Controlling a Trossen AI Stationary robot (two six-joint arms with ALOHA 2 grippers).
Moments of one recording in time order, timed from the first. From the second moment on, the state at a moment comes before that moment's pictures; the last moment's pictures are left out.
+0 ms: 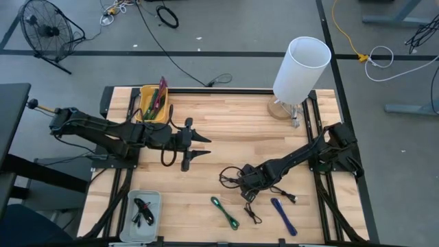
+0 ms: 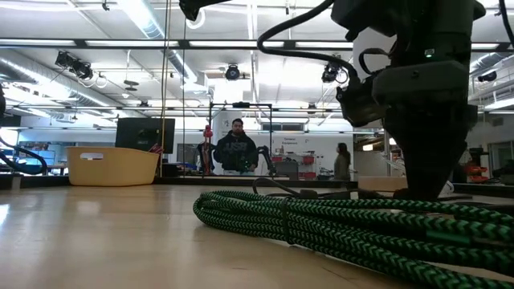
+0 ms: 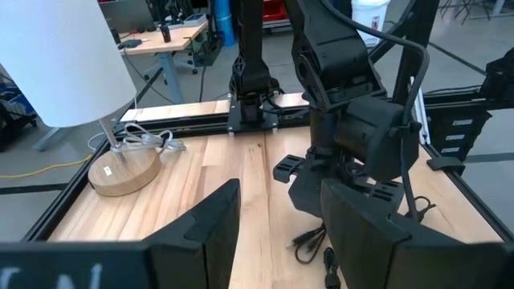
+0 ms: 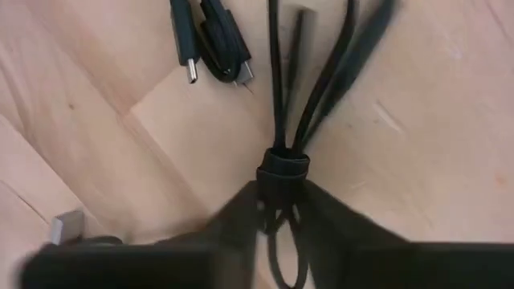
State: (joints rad) left arm -0.17 1.17 0.89 0.06 -0.19 0.05; right arm 0.39 1.86 1.07 -0.60 0.00 1.04
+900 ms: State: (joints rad) left arm -0.17 1.17 0.89 0.11 -0.19 0.05; right arm 0.39 1.32 1.09 -0.44 0.56 0.48
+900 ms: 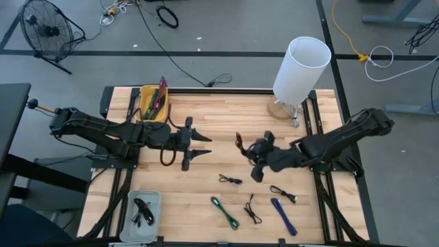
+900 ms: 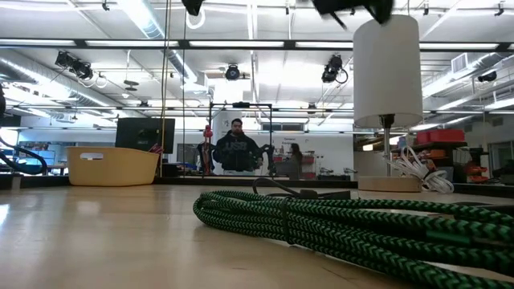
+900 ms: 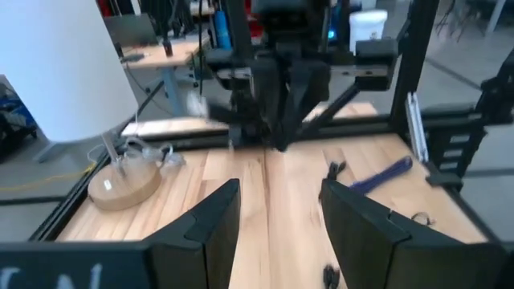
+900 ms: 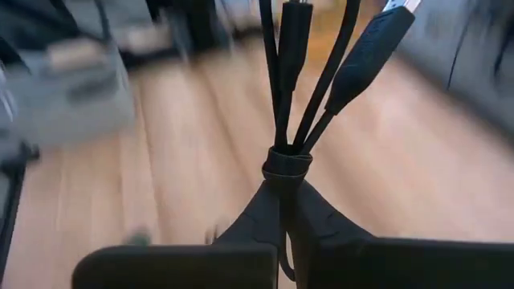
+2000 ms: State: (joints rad) left arm -0.17 1.17 0.89 0.28 -0.17 0.04; right arm 0.24 1.51 1.09 0.31 0.35 -0.09
